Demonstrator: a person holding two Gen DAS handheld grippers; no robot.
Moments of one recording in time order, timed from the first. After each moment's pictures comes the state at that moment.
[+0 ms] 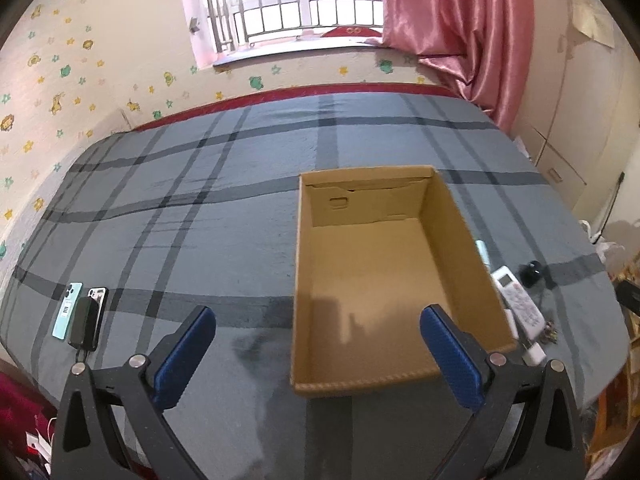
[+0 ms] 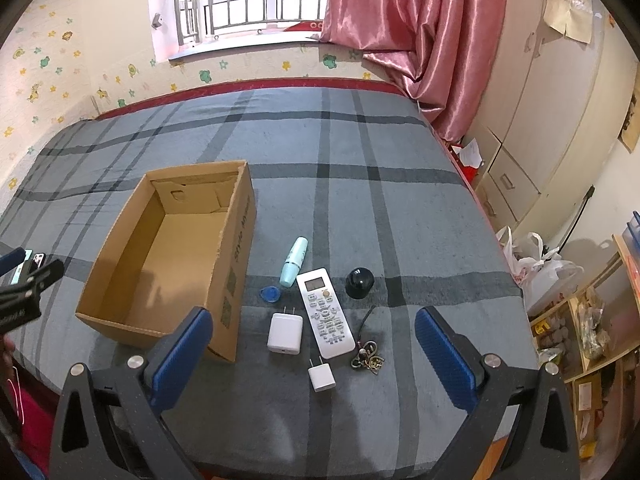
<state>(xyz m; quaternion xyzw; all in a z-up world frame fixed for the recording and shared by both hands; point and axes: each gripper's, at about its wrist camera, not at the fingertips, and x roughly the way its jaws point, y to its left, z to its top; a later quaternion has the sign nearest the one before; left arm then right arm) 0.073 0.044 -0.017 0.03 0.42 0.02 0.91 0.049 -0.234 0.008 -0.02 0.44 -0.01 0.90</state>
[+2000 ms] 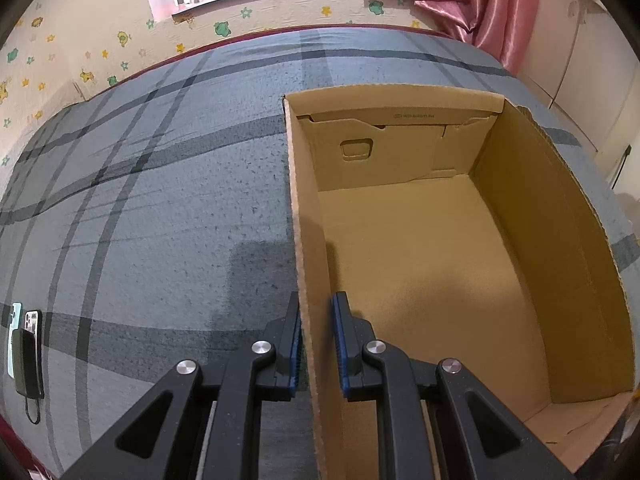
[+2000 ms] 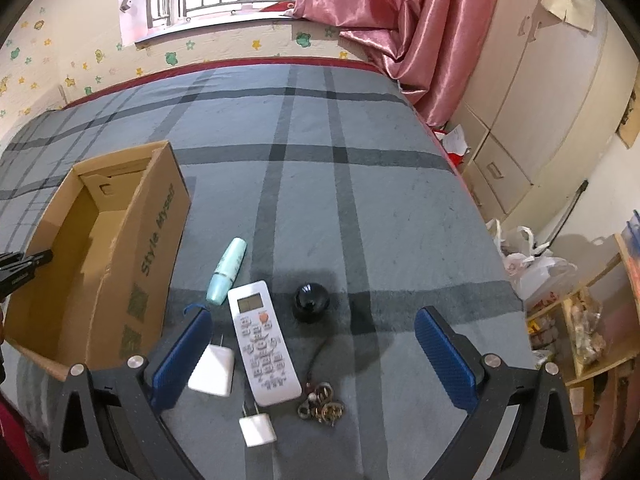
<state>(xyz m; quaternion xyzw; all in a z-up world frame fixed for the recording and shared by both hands) 0.197 0.071 -0.142 0.04 0.50 -0.03 0.87 0.128 -0.288 -0.064 -0.03 0.46 -0.04 0.89</state>
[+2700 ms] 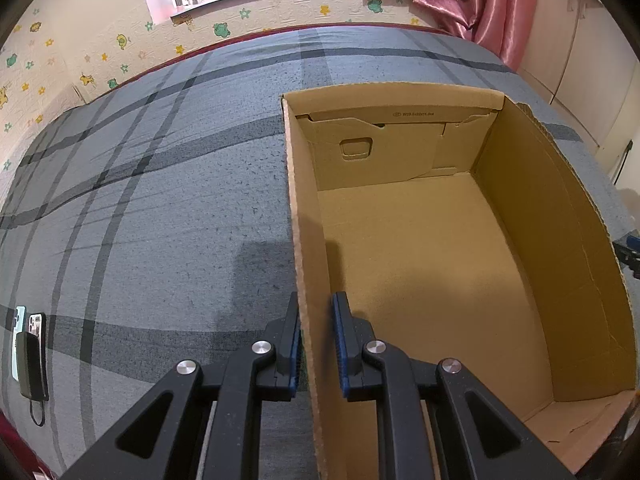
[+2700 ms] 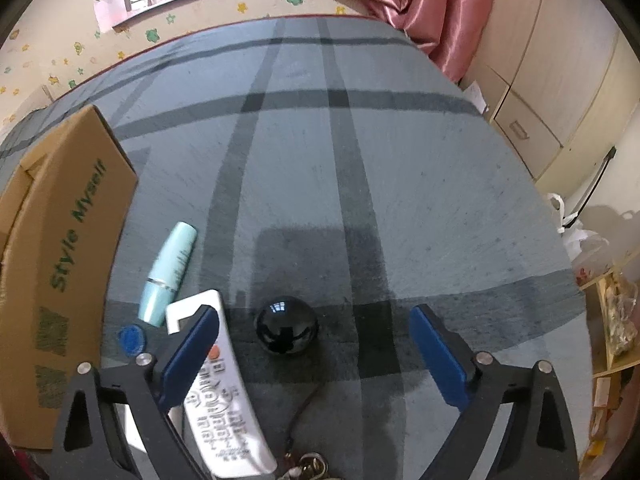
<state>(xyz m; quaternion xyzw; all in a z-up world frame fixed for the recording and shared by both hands) 0.197 0.067 -0.142 0.05 0.50 -0.03 0.87 0.197 -0.325 -0.162 0.00 0.51 -0.03 0.86</state>
